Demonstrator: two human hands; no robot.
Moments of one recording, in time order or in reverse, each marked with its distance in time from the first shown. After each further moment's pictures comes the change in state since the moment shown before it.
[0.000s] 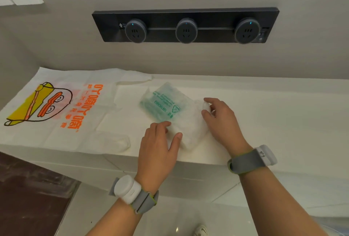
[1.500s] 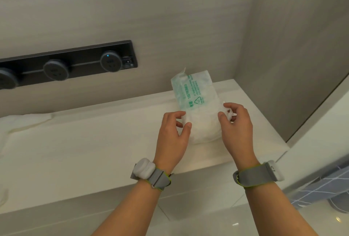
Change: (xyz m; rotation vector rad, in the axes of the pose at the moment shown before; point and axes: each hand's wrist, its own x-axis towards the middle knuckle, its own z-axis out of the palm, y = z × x) left_hand 0.009 0.260 0.192 -0.463 -0.166 0.280; right_hand -0.065 0.178 -0.252 0.278 0.648 0.179
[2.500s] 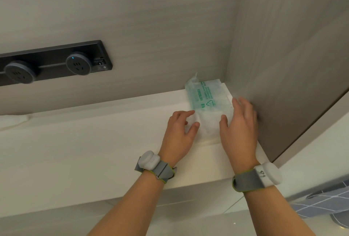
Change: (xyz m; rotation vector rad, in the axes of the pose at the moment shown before) left_hand 0.050 0.010 0.096 0.123 -0.153 -0.059; right_hand 0.073 0.048 -0.036 -0.566 0.020 -0.211
